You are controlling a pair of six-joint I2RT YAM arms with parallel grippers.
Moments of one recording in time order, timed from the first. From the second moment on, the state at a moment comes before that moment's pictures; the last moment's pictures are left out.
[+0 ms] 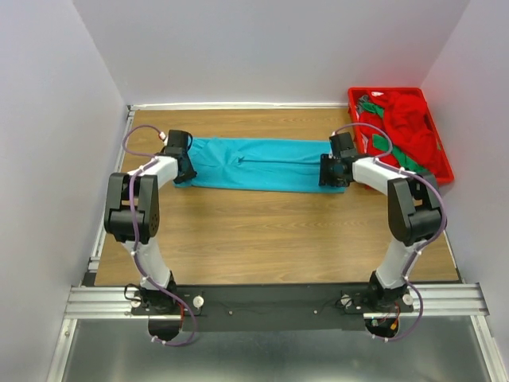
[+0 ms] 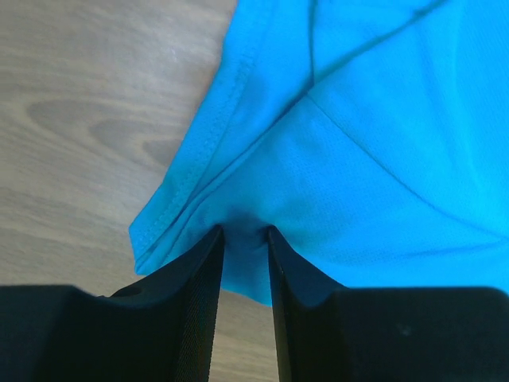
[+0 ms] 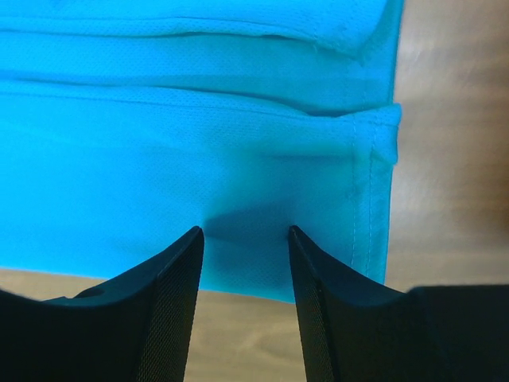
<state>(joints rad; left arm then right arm) -0.08 1.84 1.13 -0.28 -0.17 -0.43 0.25 1.85 1.14 -0.31 0.06 0.27</state>
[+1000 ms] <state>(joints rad) -0.11 2.29 1.90 -0.58 -0.26 -0.28 1.13 1.58 1.08 -0.70 -0.18 0.62</state>
